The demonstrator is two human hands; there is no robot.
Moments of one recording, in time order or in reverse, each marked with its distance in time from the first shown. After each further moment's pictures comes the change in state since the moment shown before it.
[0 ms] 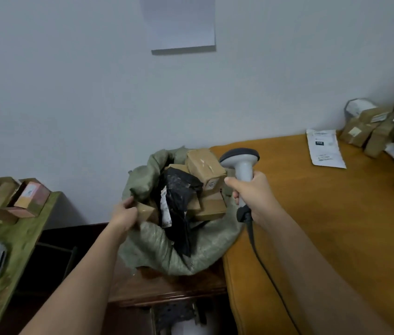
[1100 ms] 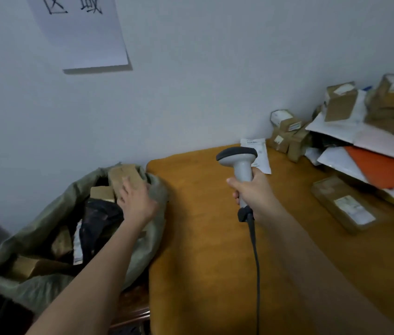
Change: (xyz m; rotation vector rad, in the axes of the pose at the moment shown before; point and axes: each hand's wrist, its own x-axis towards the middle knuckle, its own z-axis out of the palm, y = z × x) left_hand -0.091 0.137 0.228 0.730 0.160 0.388; right_hand 0.014 -0.015 -0.220 -0.032 0.141 -0.052
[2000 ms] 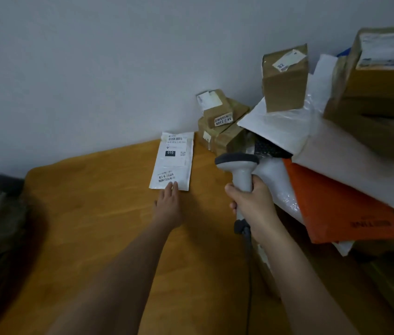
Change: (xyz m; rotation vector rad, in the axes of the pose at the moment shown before) left_hand 0.074 0.380 0.282 0.183 -0.409 0.241; right_hand 0.275 0.084 -0.290 0.036 0.063 0.126
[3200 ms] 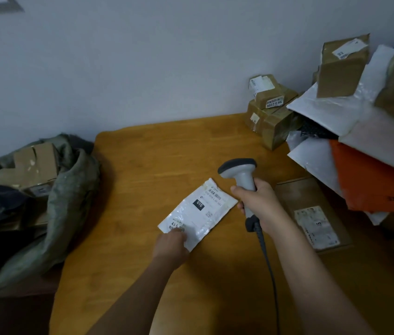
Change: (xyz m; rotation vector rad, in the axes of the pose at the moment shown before) left_hand -0.185 -0.119 0.054 0.065 -0.092 -0.093; right_hand -0.099 0.012 0.065 -0.113 -0.233 0.113
